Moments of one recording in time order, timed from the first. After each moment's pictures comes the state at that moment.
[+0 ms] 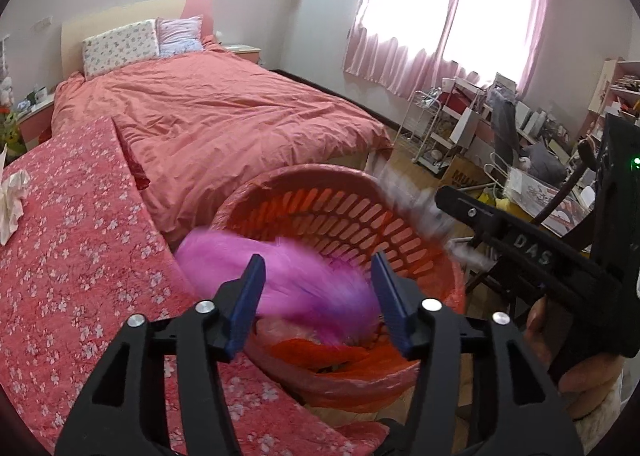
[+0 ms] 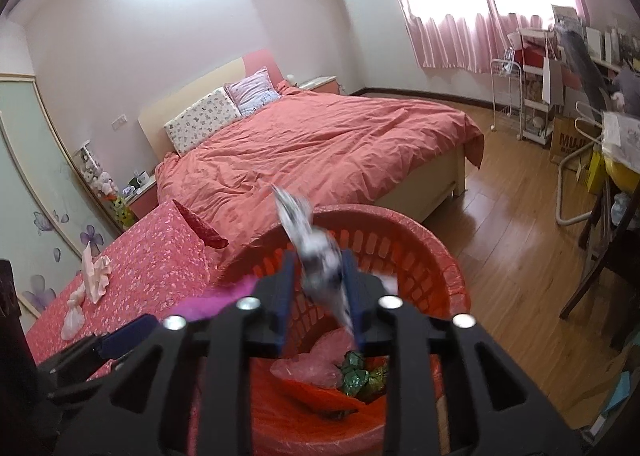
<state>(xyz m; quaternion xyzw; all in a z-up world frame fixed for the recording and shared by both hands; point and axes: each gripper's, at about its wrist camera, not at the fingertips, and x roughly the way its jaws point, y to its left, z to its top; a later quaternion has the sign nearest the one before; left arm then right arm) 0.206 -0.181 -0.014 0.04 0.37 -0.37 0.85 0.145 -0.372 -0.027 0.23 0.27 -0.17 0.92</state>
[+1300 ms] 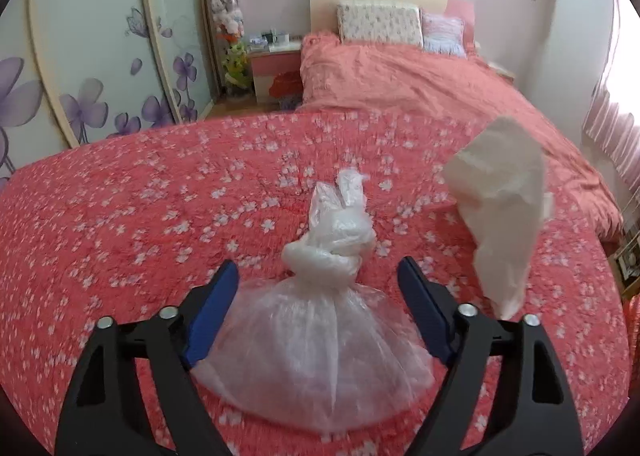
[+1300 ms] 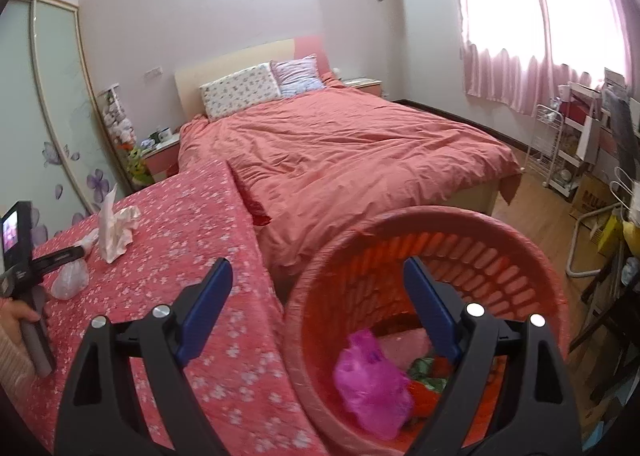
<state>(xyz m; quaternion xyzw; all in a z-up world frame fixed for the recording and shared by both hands) 0.399 0.125 -0.045 -0.01 0.41 0.03 0.91 0.231 -0.236 -0.025 0.12 0.29 -0.12 0.94</state>
